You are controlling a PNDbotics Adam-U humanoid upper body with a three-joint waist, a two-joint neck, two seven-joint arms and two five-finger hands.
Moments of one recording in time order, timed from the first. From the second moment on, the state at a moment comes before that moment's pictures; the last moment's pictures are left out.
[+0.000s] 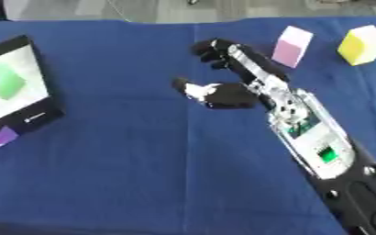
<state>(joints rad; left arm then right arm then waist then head) -0.62 0.83 -0.07 -1.19 -0.38 0.46 -0.14 -0.68 -0.37 0.45 -1.73 0.06 0.27 0.10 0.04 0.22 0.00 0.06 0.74</state>
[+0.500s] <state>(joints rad) -0.58 0.83 -0.07 -1.42 -0.25 0.46 -0.07 -0.70 -0.40 0.40 -1.72 0.06 0.29 0.07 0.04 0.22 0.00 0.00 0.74</state>
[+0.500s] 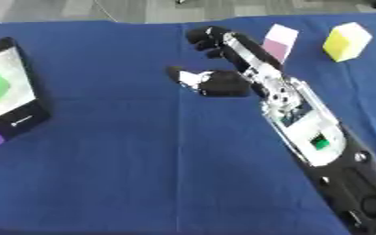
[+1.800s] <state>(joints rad) -0.57 0.83 -0.09 -1.53 -0.21 0.48 -0.07 -0.93 -0.55 0.30 -1.33 0.23 0.27 0.22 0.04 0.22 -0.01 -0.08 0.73</state>
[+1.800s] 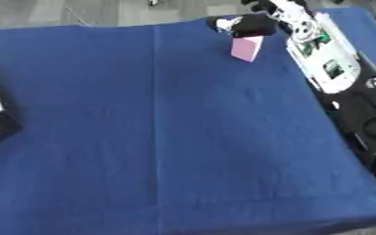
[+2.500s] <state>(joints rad) -0.58 0.83 -0.09 -1.52 -0.21 0.49 -0.07 -1.10 -0.55 0.26 -1.01 0.44 0.11 0.45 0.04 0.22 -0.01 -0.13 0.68</state>
